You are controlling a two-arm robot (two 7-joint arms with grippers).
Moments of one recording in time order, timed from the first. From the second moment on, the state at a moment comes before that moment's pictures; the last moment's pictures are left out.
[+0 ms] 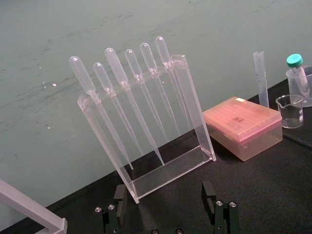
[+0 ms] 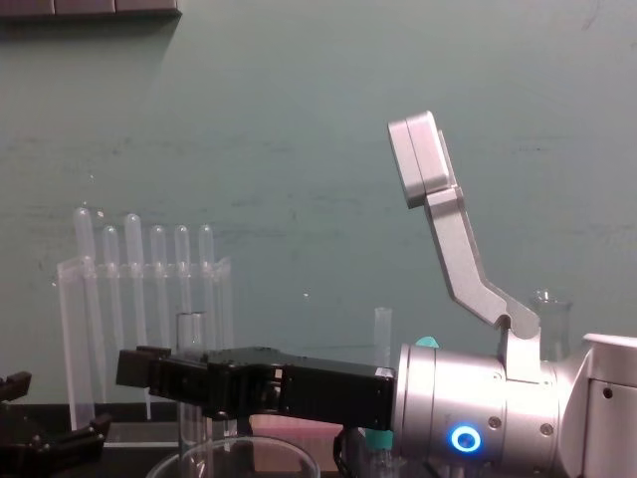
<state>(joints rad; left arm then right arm) -0.20 0.60 0.45 -1.41 -0.25 -0.12 0.03 0.61 0.21 -0.74 -1.08 0.73 0.01 0.88</state>
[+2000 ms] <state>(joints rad) -0.20 0.60 0.45 -1.41 -0.25 -0.12 0.03 0.61 0.21 -0.74 -1.08 0.73 0.01 0.88</state>
